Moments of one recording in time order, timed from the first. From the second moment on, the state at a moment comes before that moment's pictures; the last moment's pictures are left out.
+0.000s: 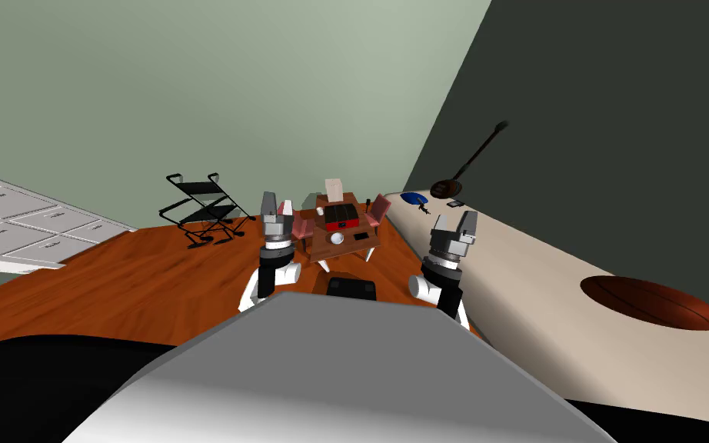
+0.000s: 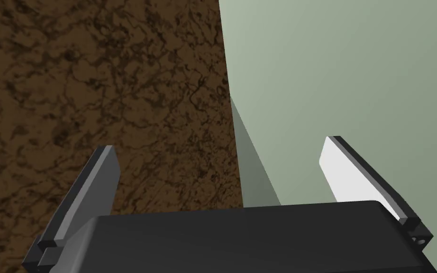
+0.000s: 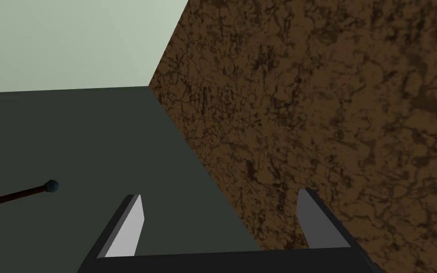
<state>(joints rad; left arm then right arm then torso) 0.47 0.02 0.06 -2.26 -0.12 -0.60 -0.08 0.48 0.01 -0.06 -2.25 -0.02 -0.61 0.13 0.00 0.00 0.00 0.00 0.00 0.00</state>
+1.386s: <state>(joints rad) 0.32 0.22 0.11 -1.88 -0.05 -0.35 -0.10 0.48 0.01 -0.06 -2.25 -0.02 -0.61 0.13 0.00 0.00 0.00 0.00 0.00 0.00</state>
